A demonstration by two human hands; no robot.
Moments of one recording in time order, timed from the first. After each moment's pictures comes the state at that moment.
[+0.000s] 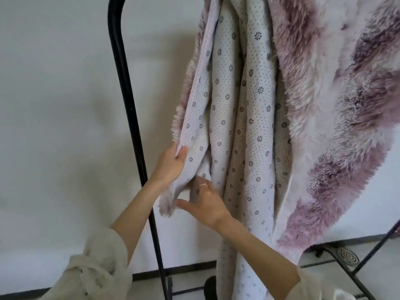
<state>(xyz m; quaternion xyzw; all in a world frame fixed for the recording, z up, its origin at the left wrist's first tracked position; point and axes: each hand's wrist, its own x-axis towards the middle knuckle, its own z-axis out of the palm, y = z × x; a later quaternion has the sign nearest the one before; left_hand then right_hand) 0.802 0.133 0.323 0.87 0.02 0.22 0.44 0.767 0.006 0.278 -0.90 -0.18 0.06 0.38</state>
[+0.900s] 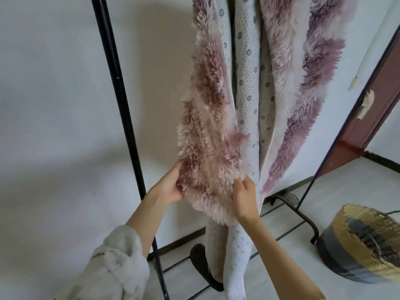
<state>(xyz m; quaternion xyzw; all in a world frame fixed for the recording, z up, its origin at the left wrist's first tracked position) 0.754 0.130 0.256 0.54 0.08 -0.27 0.79 0.684 -0.022 0.241 -0.74 0.06 -0.17 0.65</state>
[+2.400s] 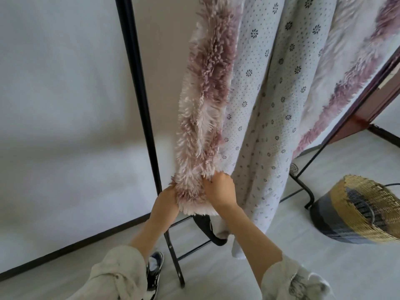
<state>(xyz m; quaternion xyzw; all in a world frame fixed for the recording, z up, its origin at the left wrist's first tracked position) 0.708 0.201 0.091 0.97 -0.10 0.00 0.23 0.707 0.056 0.145 -0.95 0.05 -0.01 0.32</state>
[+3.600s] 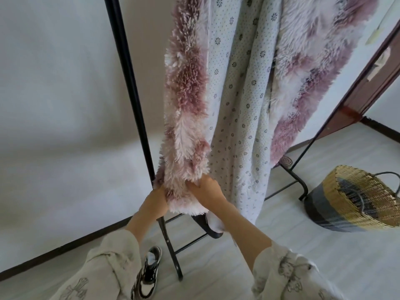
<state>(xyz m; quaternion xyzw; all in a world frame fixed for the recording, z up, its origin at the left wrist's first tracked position) 0.692 0.204 0.088 0.97 -0.06 -0.16 0.18 0.680 0.049 0.127 -0.91 0.05 0.11 0.39</state>
